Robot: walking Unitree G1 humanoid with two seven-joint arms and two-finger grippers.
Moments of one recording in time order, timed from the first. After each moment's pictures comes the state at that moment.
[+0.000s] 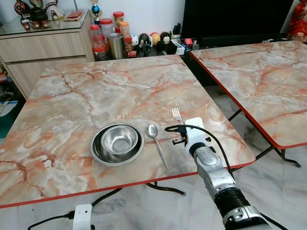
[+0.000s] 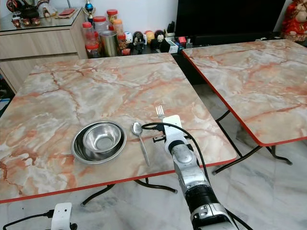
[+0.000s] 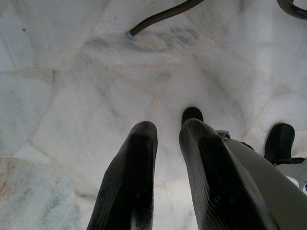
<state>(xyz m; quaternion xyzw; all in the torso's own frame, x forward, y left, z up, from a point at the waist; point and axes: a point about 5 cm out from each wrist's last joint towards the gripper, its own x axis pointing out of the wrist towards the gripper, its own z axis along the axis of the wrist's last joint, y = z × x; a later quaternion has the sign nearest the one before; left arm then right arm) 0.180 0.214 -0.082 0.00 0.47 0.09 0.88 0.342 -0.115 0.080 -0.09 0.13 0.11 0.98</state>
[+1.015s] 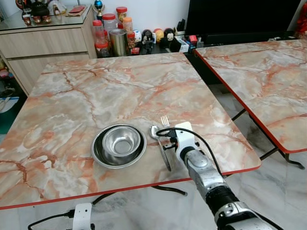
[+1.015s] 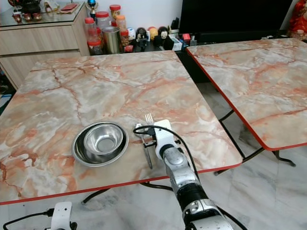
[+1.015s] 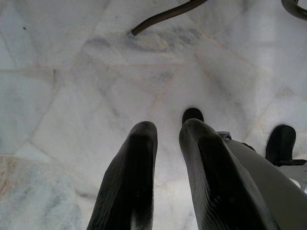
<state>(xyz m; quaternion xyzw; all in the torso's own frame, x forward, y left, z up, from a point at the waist) 0.182 0.215 -0.081 0.01 0.46 0.09 0.88 0.341 -0.097 0.066 -0.07 0.16 0.14 0.97</state>
